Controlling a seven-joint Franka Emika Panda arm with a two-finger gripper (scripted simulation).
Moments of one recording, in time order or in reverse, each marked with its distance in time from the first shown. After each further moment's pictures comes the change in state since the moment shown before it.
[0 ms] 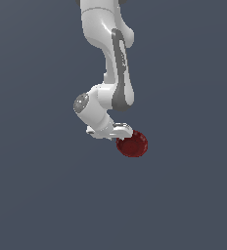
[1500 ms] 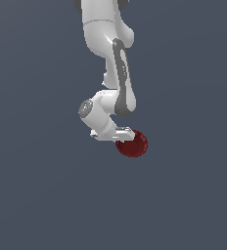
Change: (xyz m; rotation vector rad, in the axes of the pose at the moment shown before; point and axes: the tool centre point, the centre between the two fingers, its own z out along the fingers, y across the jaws) arm -0.002 0.000 0.034 0.027 0.000 0.012
